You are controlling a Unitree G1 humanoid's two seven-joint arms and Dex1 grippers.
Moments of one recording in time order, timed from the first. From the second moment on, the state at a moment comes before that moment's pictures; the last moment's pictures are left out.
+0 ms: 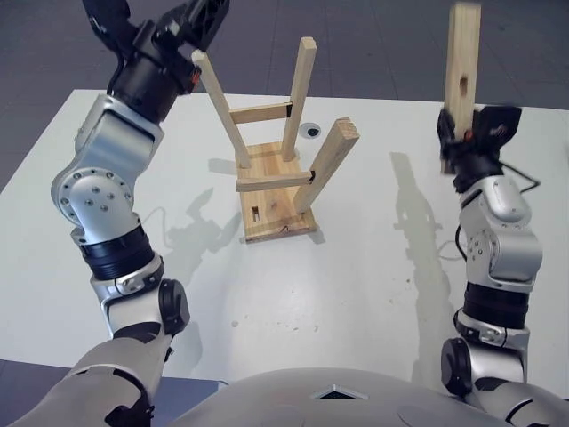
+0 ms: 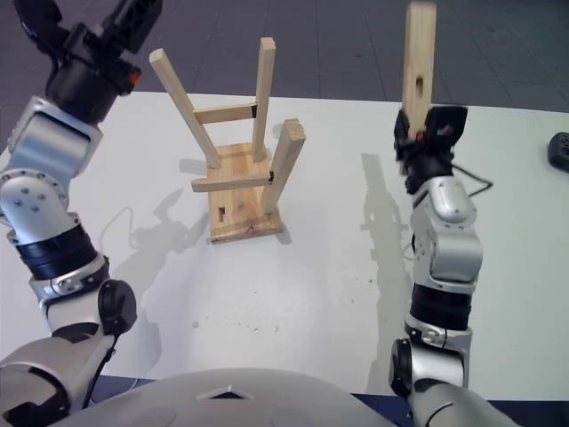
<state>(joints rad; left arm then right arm) -0.77 0.23 0.39 -0.19 -1.17 0.80 -0.01 -0.39 -0.37 -0.18 -0.24 0.20 0.29 0.26</state>
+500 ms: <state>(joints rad) -0.92 0.18 0.29 -0.17 -1.50 0.86 0.15 -0.44 -0.43 0.00 -0.41 0.24 0.15 0.53</state>
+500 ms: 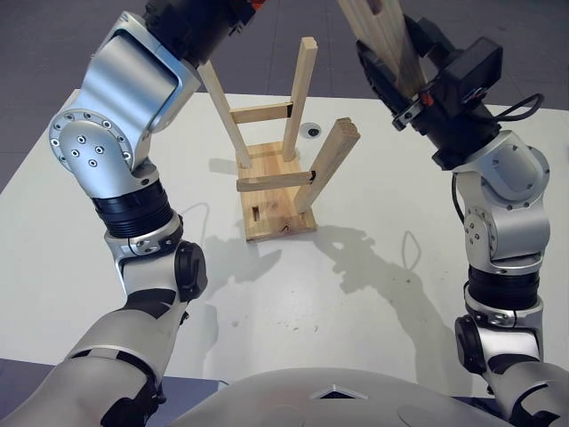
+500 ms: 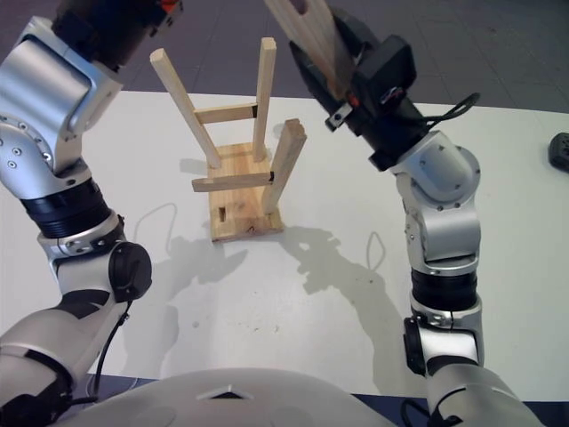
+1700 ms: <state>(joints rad) -0.88 0.25 0.27 -0.19 -1.36 0.74 0.09 -0.41 -0.40 0.03 -0.41 0.18 0.16 0.47</state>
